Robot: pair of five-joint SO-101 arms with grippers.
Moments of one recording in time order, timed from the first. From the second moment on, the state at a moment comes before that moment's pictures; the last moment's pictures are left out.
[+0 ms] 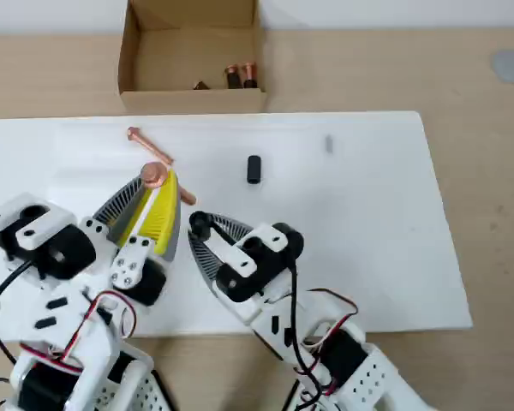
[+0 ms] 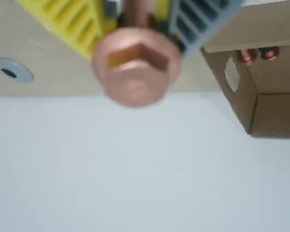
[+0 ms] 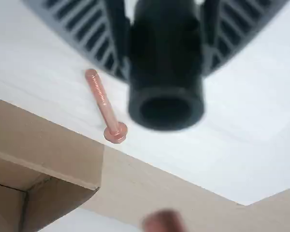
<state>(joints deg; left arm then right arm) 21.8 -102.3 62.7 39.8 3.6 -48.9 -103.6 96.7 20.9 -9.8</state>
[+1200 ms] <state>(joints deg) 25.2 -89.0 52.3 51.4 7.3 -48.9 -103.6 96.7 20.9 -9.8</state>
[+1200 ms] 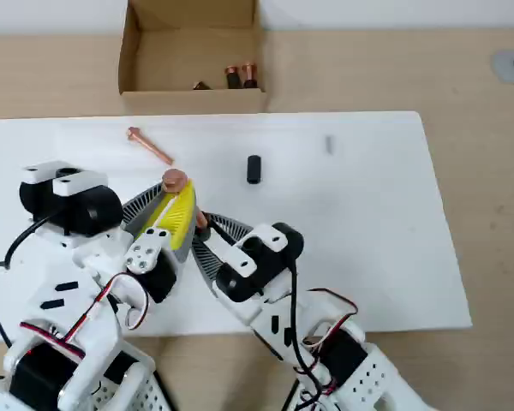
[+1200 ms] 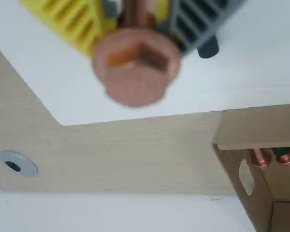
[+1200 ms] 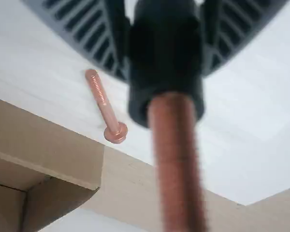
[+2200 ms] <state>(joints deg) 24.1 -89.1 54.9 51.4 4.1 -49.1 -103.6 96.7 20.9 -9.8</state>
